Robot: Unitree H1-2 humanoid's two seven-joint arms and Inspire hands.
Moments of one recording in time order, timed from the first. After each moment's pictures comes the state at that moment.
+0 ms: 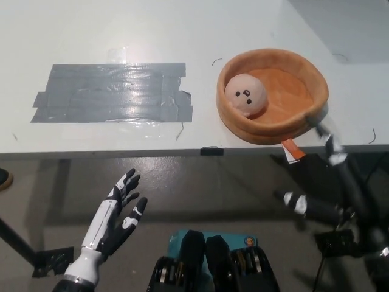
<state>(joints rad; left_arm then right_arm) -0.08 0.17 -0.08 0.15 0.07 -0.25 -0.08 -0.22 -0.26 0.12 -0.37 -0.31 -0.02 0.06</state>
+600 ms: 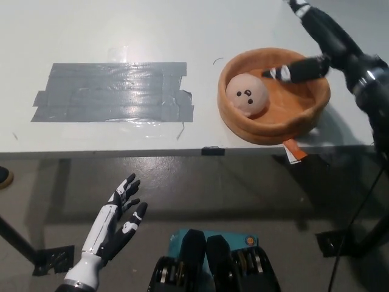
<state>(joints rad) -0.08 0.17 -0.09 0.15 0.07 -0.25 -0.08 -0.91 -0.37 0.26 0.22 -0.30 0.25 0.33</state>
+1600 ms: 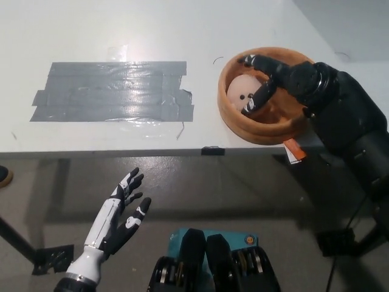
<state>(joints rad) -0.10 0.17 -0.10 0.14 0.09 -0.25 -0.08 -1.14 -0.21 0.45 0.95 -0.38 0.27 0.38</state>
